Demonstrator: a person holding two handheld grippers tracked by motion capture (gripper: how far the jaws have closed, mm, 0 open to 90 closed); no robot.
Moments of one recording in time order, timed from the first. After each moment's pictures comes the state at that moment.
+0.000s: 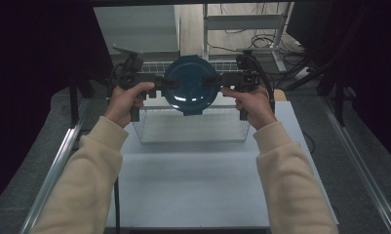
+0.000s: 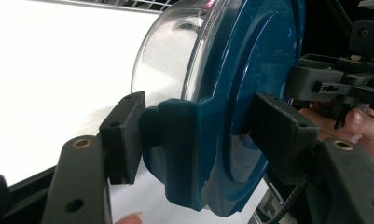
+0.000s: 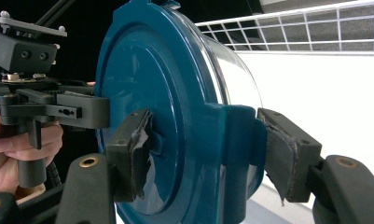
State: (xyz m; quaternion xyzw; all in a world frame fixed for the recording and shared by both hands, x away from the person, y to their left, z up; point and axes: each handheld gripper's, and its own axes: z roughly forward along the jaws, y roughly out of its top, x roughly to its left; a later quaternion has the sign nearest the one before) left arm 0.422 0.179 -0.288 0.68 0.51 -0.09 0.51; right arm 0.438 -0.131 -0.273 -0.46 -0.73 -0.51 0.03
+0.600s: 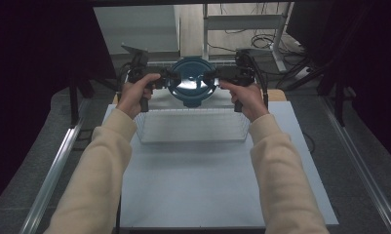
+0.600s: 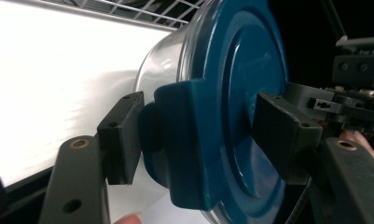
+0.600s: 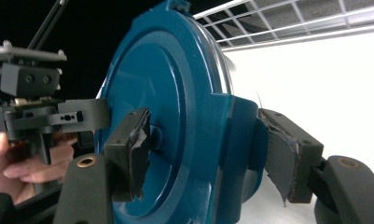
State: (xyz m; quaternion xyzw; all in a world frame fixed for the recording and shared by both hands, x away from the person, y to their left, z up) left arm 0.472 0.179 -0.315 0.64 0.56 -0.12 0.51; right arm 0.491 -0.132 -0.303 -0.53 -0.68 -0.50 0.09
